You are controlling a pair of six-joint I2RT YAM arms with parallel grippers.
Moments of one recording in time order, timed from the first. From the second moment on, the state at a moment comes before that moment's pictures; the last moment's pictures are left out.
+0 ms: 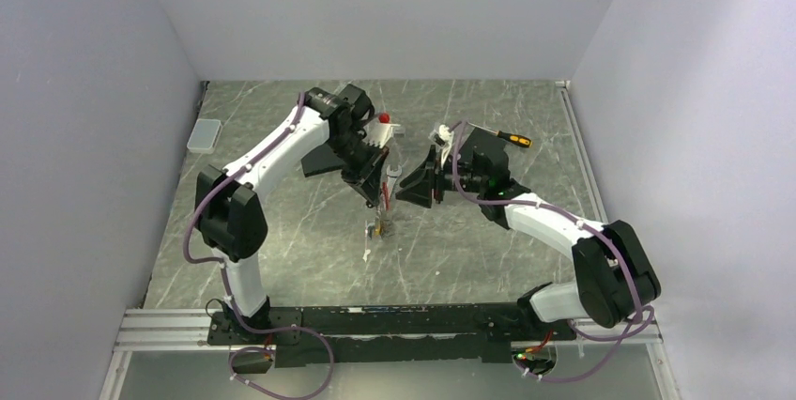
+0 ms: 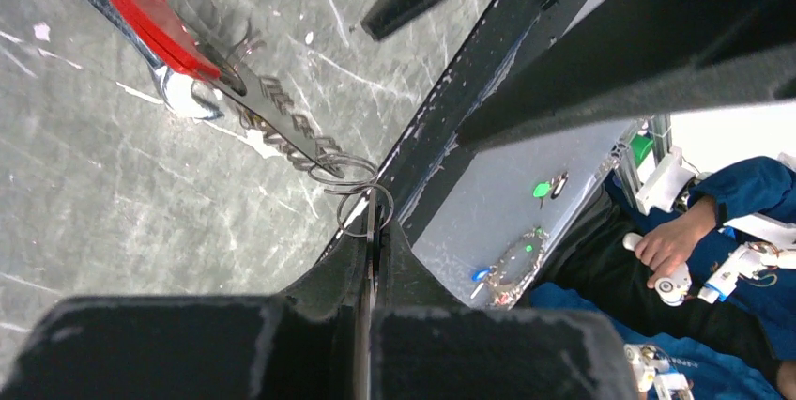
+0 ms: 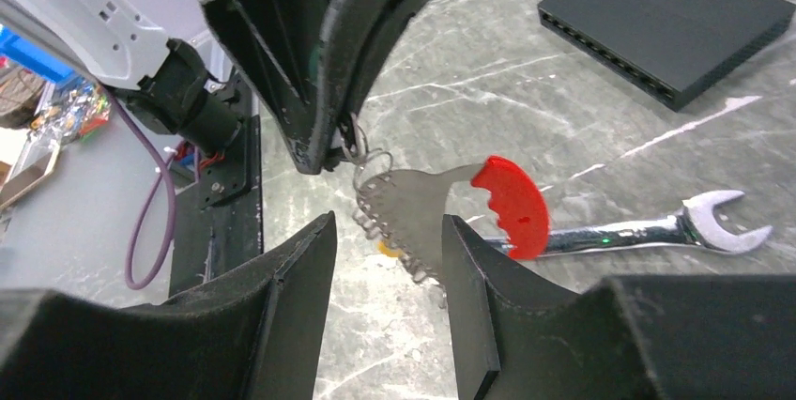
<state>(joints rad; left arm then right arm) -0.56 1.83 1.73 -1.29 0.70 0.09 0.47 1.36 0.68 0.47 -0.91 0.24</state>
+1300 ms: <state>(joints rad) -0.58 1.86 1.76 -1.38 0.75 0.10 0.65 1.40 0.68 0.45 -0.72 0.10</state>
